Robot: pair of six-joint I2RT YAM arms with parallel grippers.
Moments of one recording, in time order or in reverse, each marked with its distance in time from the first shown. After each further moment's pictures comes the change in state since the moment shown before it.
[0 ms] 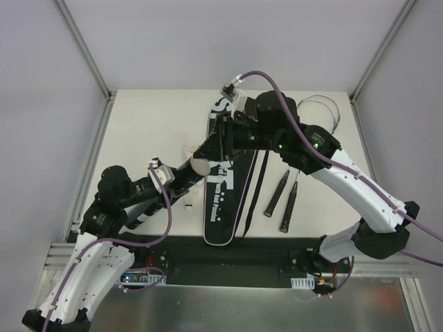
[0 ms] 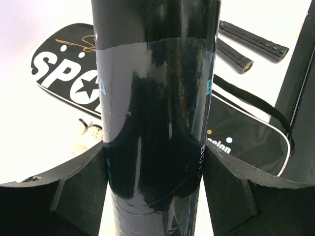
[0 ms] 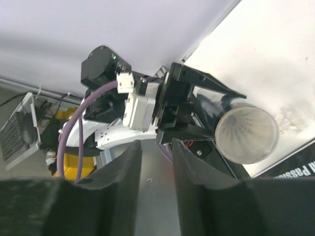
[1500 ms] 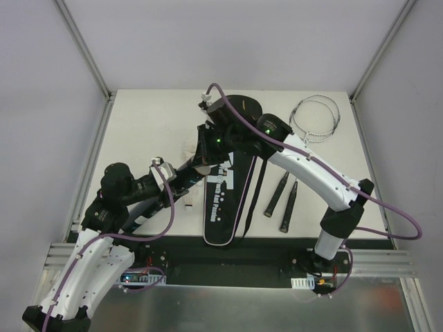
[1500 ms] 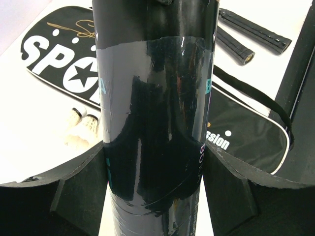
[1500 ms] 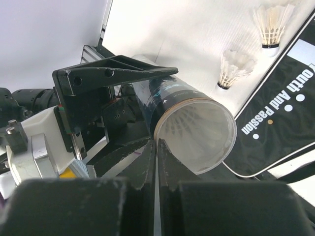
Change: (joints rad) left arm 0.002 0.039 0.003 -0.029 -0.002 0.003; right arm 0.048 0.347 0.319 -0.437 0.243 0.043
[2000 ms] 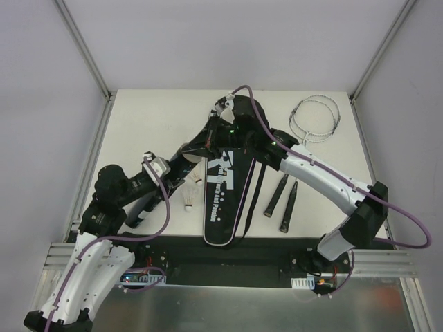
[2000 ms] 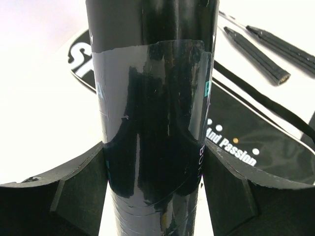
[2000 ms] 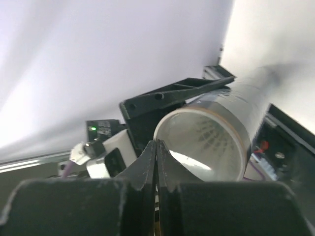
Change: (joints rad) left arm 0.019 -0.030 0.003 0.045 -0.098 -0.019; right arm -0.141 -0.187 -0.540 0.763 -0.322 0.541
